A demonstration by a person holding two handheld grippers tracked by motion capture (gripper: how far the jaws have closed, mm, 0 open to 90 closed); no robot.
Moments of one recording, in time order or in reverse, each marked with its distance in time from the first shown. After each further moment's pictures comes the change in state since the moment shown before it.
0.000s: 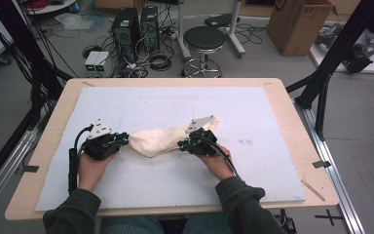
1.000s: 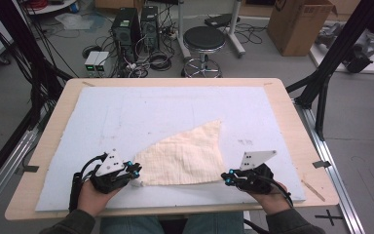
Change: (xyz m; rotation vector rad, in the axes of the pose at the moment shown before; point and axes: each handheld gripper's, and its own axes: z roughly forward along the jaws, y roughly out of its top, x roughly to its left) left arm -0.076 -0.025 -0.034 0.066 -0.197 0.200; right arm 0.050 -0.096 -0.135 0.007 0.020 0.008
